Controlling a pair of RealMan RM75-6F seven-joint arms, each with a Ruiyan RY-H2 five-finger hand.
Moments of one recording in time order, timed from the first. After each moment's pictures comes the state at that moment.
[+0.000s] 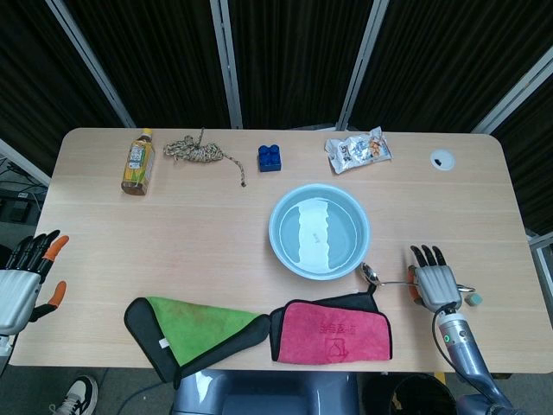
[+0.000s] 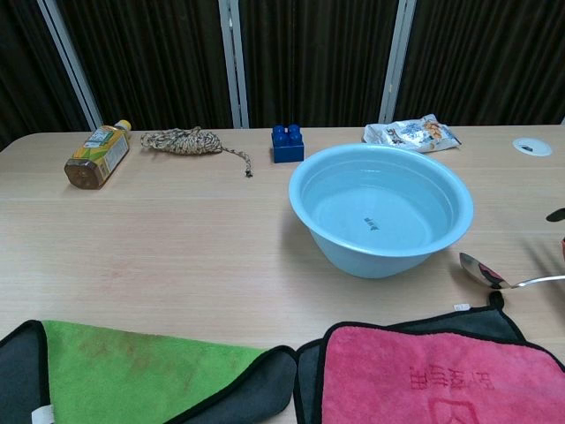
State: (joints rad) left arm -0.15 -1.09 0.00 -1.57 1.58 1.45 -0.03; right arm 0.34 -1.53 0.06 -1.17 -1.30 1.08 -0.23
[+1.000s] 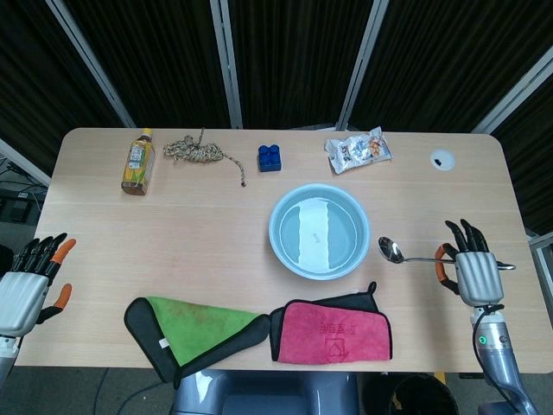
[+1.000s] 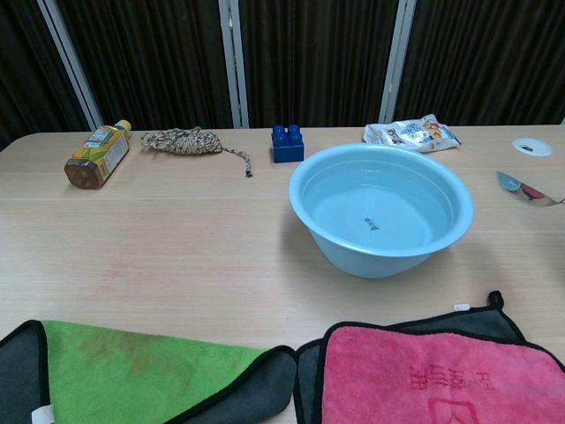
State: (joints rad) left arm -0.15 -1.11 0.00 -1.58 1.59 1.45 0.04; right arm 0.27 -1.48 0.12 -1.09 -1.46 1.42 0.09
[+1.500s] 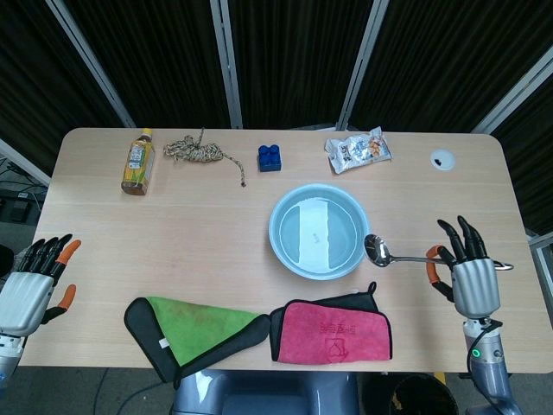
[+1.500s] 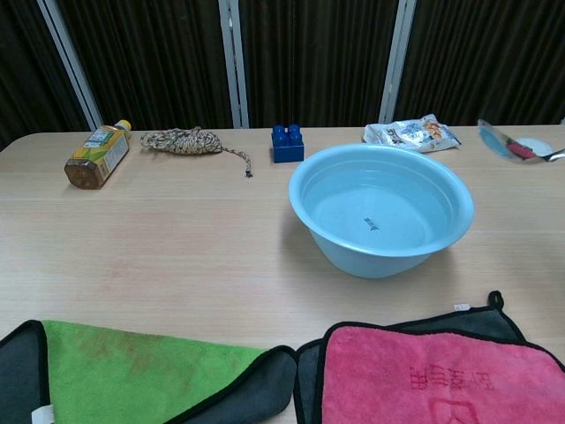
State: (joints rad) left arm -0.16 -1.11 0.01 -1.58 1.59 1.43 0.04; right arm 0.25 -1.60 0.12 -1.00 -1.63 1.74 0.13
